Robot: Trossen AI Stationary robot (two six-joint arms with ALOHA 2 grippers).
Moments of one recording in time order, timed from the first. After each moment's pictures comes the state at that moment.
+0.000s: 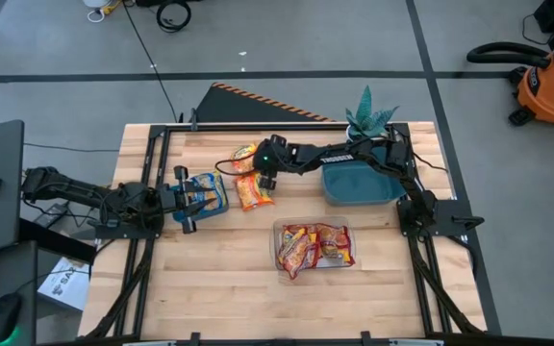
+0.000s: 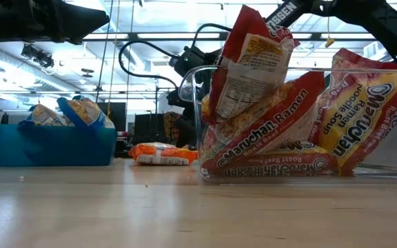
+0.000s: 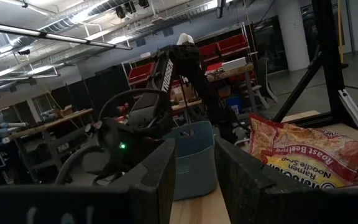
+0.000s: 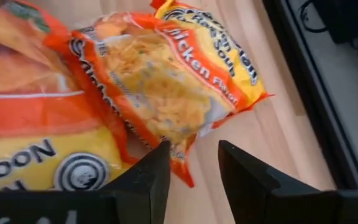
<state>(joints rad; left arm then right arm) -0.19 0.50 0.12 0.61 -0.34 0.35 -0.28 2.17 1.54 -0.20 0.27 -0.22</state>
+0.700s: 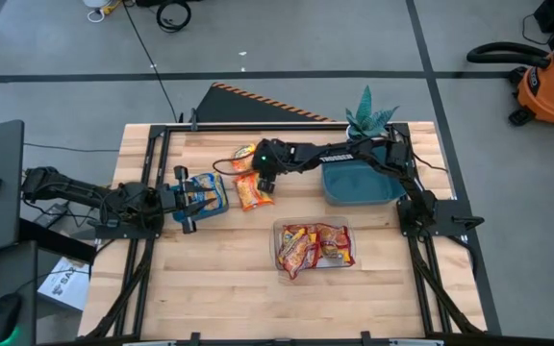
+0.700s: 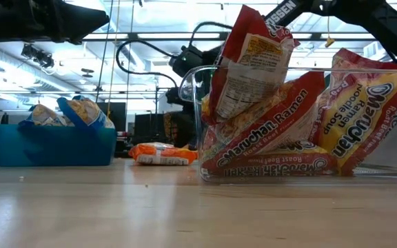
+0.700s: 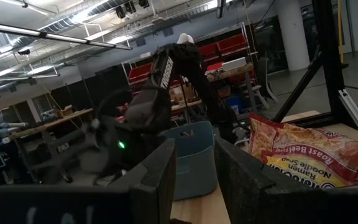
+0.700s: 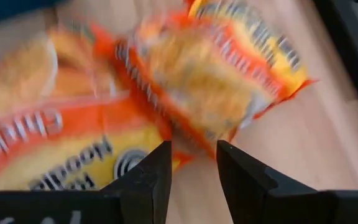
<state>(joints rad) -0.19 0.50 0.12 0.61 -0.34 0.35 -0.28 2.17 1.58 -0.30 0.16 -0.09</state>
